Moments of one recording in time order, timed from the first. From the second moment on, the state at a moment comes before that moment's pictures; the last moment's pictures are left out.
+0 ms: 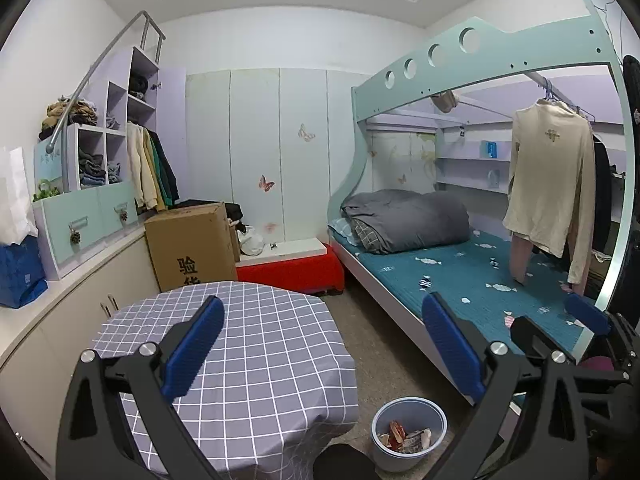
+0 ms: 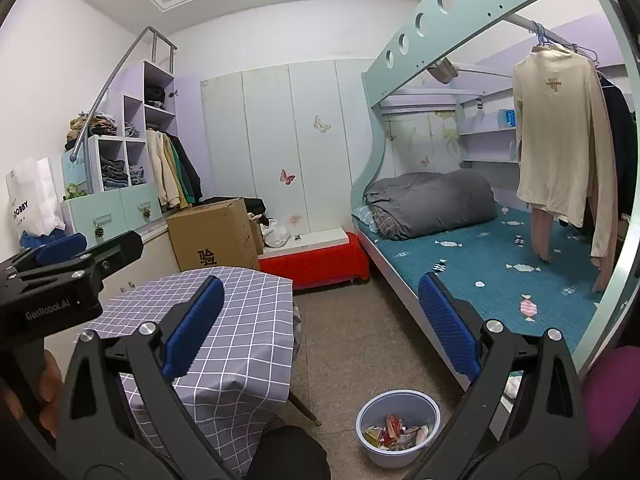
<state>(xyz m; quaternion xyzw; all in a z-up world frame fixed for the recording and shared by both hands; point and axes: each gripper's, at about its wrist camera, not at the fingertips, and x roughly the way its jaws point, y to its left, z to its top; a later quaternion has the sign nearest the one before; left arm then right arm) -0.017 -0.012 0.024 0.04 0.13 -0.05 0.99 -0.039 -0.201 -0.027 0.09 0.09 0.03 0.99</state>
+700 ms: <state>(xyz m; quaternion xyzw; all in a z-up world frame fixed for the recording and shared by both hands) -0.015 -0.013 0.024 0.04 0.13 -0.05 0.99 -0.037 -0.198 -0.031 0.09 0.09 0.04 0.99</state>
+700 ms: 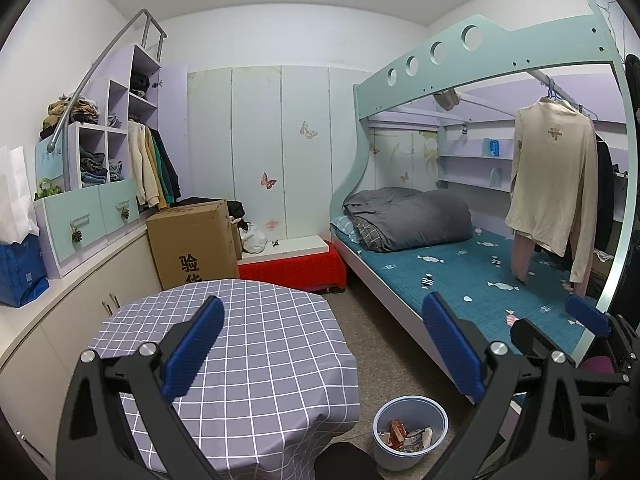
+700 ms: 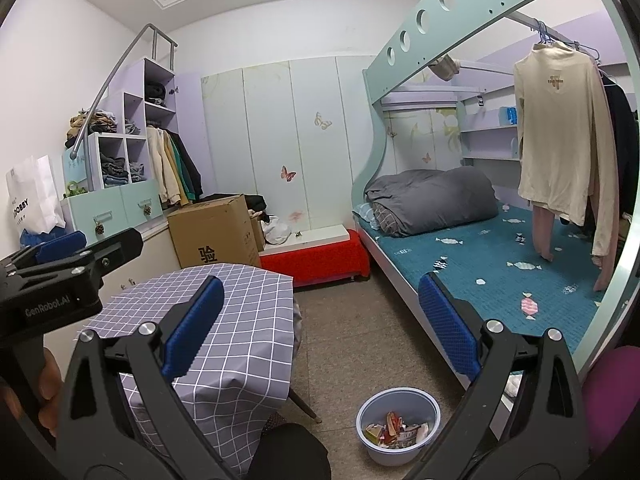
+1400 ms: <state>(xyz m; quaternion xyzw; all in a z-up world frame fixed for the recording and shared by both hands) -0.014 -0.014 0.019 0.05 0.14 -0.05 0.99 -0.036 -0.202 -0.033 0.09 0.10 0.04 0.99</state>
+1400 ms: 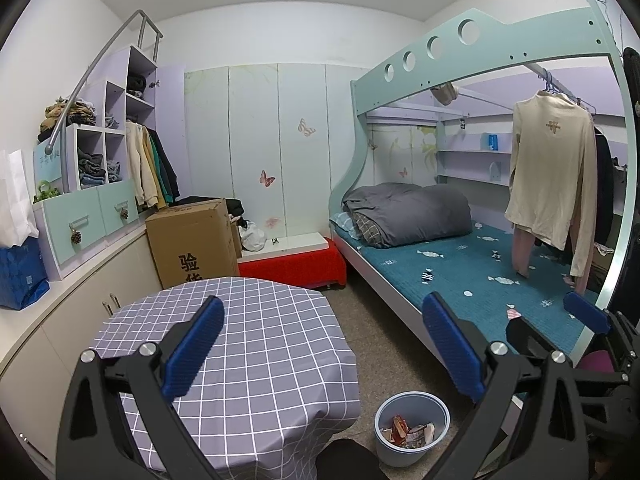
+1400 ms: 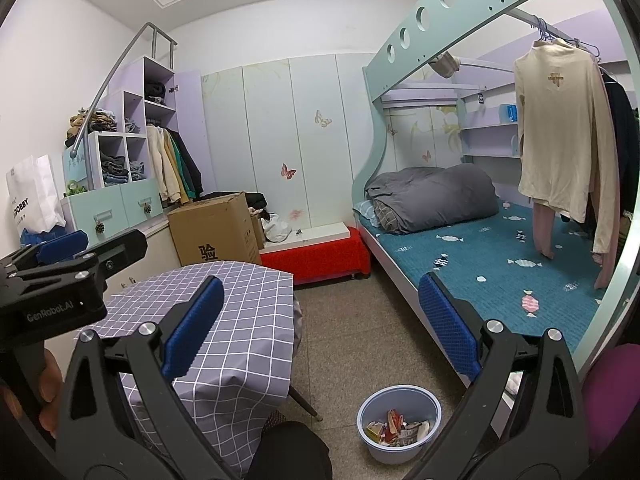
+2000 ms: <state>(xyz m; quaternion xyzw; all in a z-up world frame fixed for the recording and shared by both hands) -0.014 -0.014 0.016 0.05 0.14 -0.05 0.99 -0.035 -0.203 -0.037 0.09 0.10 0.04 0.99</state>
